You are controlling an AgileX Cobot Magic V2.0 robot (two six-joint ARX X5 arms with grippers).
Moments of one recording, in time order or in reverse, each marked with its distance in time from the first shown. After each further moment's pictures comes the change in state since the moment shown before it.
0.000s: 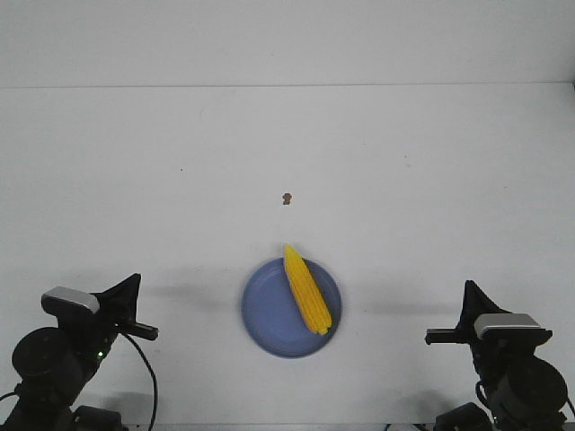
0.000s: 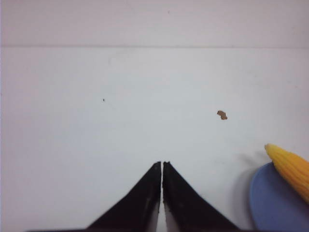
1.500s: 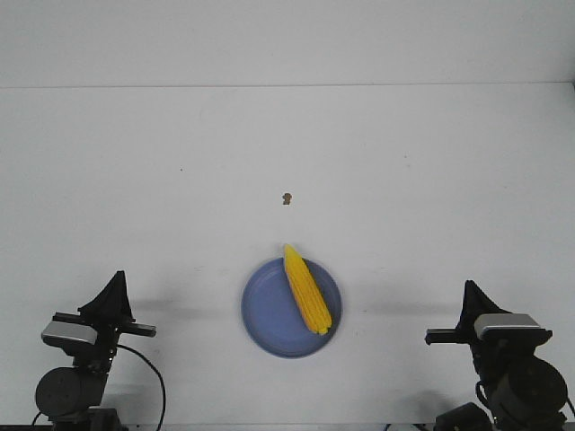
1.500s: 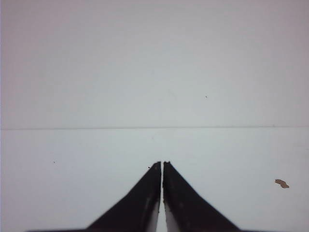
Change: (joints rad) left arm 0.170 -0.344 -0.542 0.622 0.000 0.020; right arm 0.000 0.000 0.000 0.000 0.000 0.000
